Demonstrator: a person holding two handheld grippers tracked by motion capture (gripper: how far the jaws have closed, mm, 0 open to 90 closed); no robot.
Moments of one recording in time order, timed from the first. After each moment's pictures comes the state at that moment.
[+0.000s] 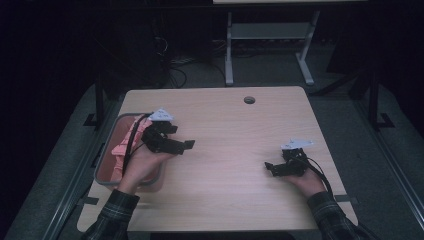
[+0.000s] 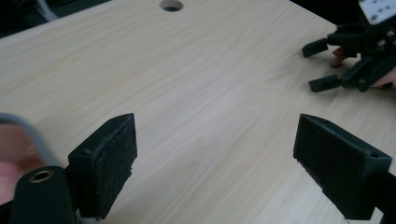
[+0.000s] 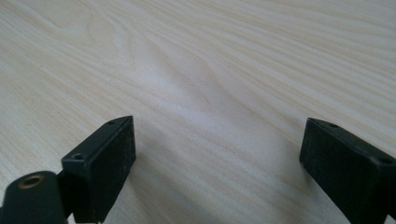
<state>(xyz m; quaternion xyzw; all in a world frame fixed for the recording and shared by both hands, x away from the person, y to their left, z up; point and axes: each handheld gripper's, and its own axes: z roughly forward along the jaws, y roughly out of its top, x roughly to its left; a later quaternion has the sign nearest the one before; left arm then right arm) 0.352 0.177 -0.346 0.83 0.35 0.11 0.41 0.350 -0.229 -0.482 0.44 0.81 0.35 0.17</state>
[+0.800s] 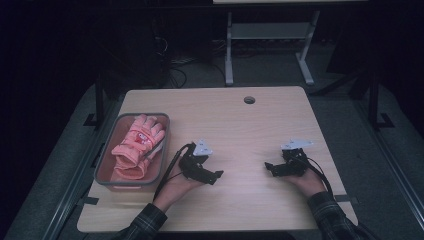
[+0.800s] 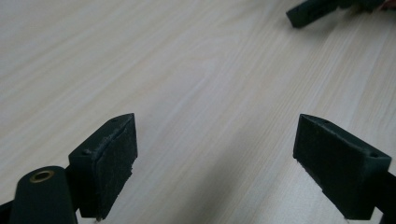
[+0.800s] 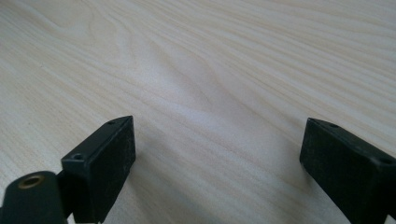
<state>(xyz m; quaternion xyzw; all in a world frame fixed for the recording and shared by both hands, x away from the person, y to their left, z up) 0.327 0.104 -0.438 0.88 0.28 0.12 0.36 0.350 -0.229 -0.483 0.43 0.81 0.35 0.17</state>
